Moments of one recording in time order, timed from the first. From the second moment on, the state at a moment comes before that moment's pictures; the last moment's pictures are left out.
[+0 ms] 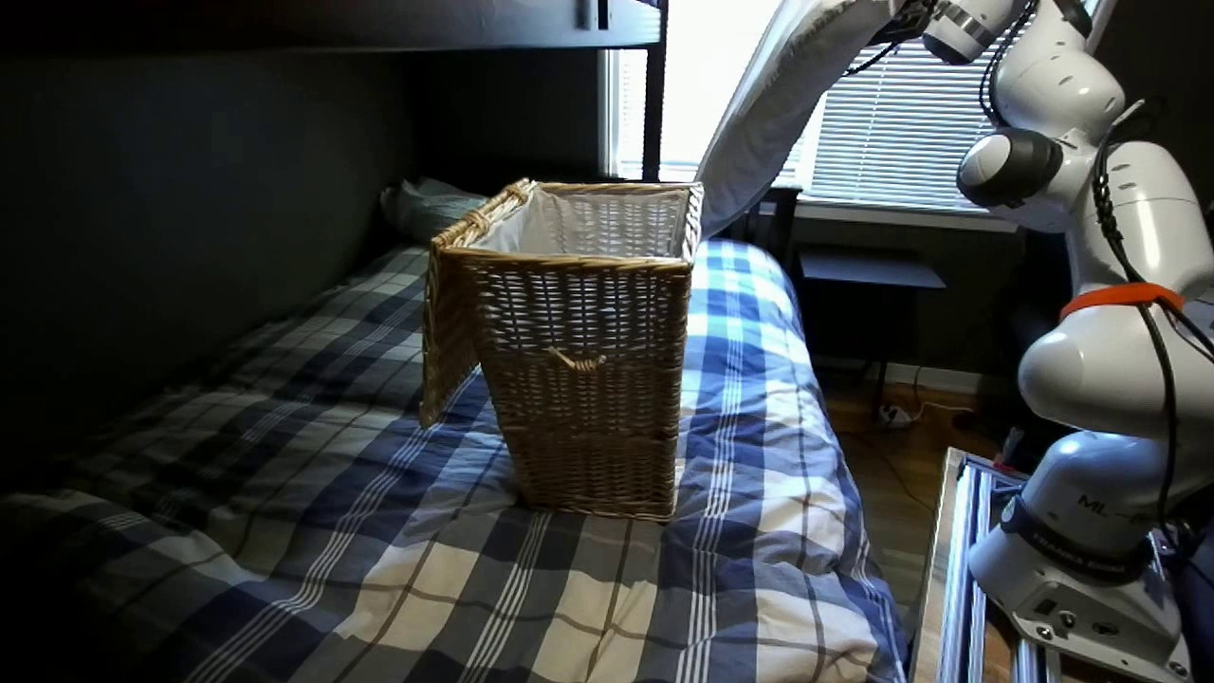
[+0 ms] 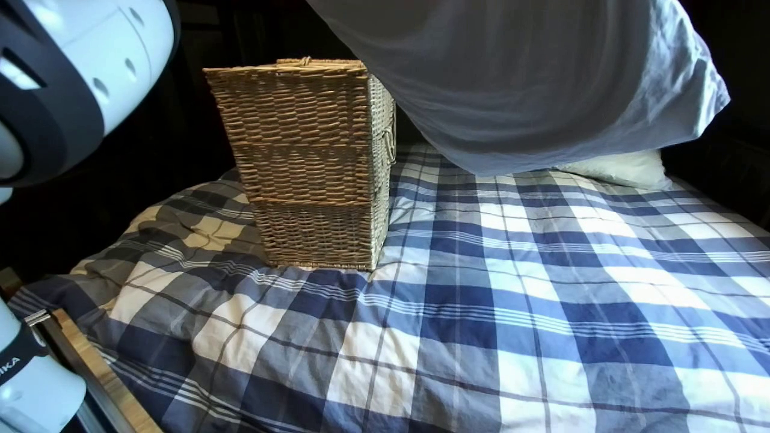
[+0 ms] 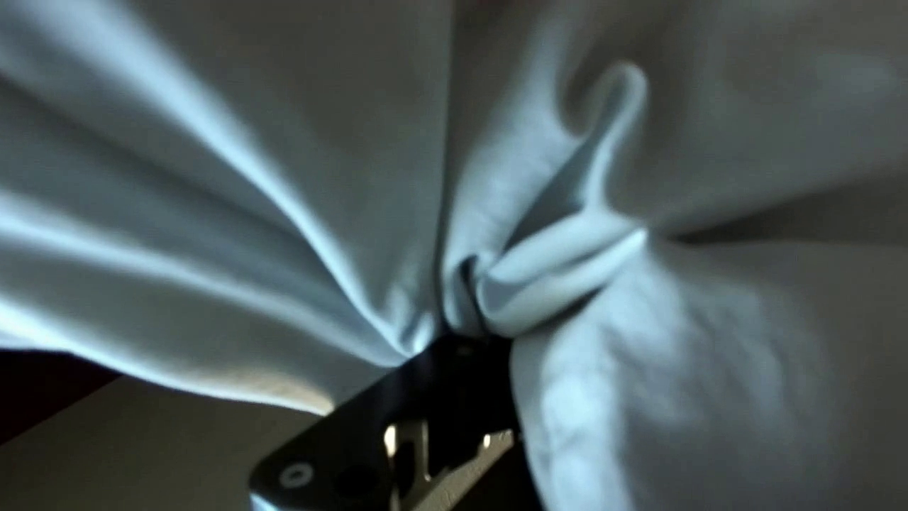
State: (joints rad) arm -1.16 0.90 0.45 -0.37 1.67 1.26 -0.94
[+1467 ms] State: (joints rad) arm -1.11 0.65 0.42 -0.35 1.84 1.14 -1.18
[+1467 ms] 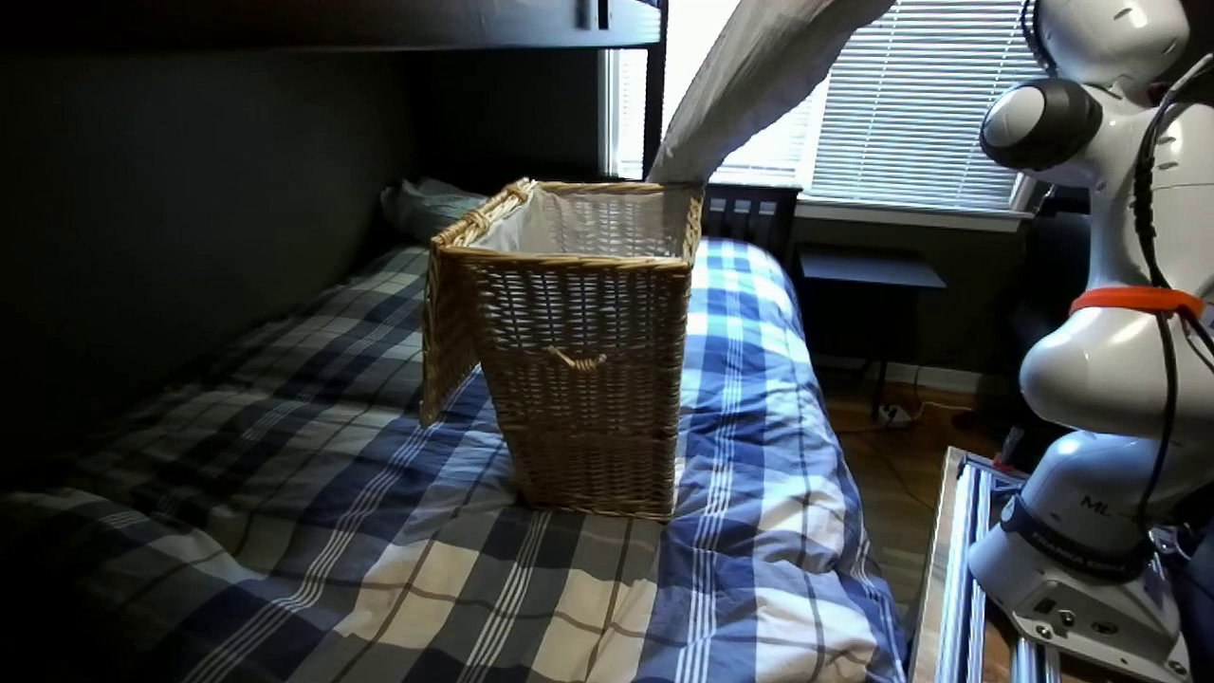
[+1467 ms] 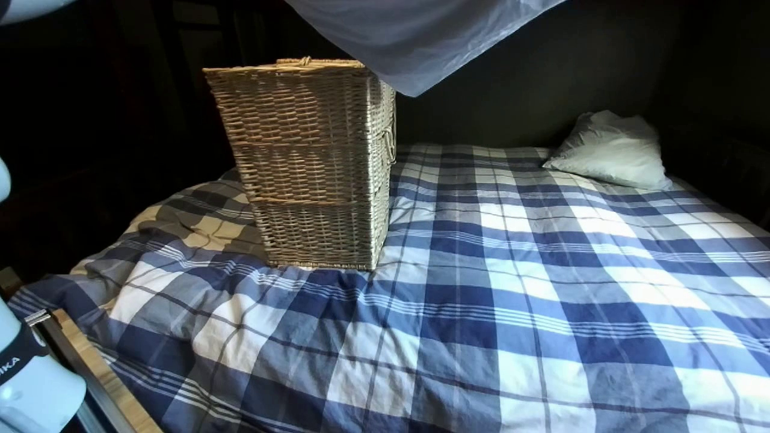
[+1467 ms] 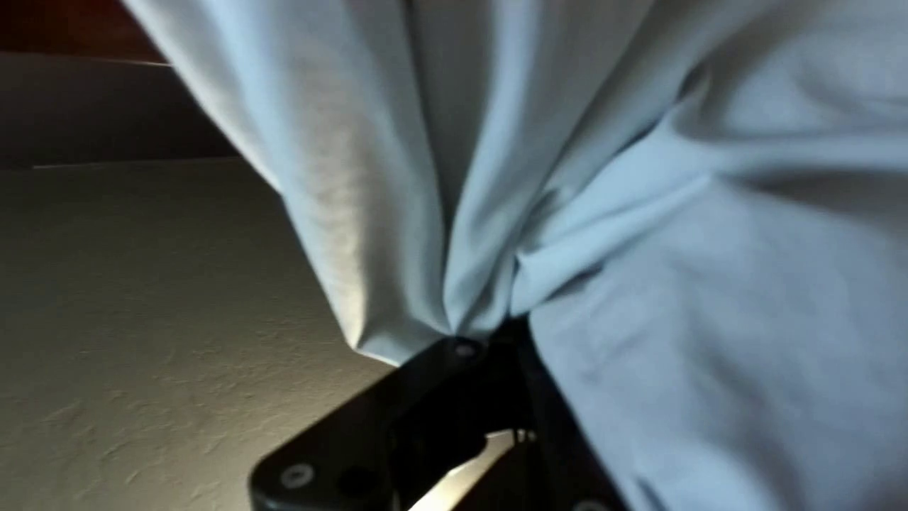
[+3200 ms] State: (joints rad) arm -0.78 0.53 0.30 -0.39 1.94 1.06 -1.78
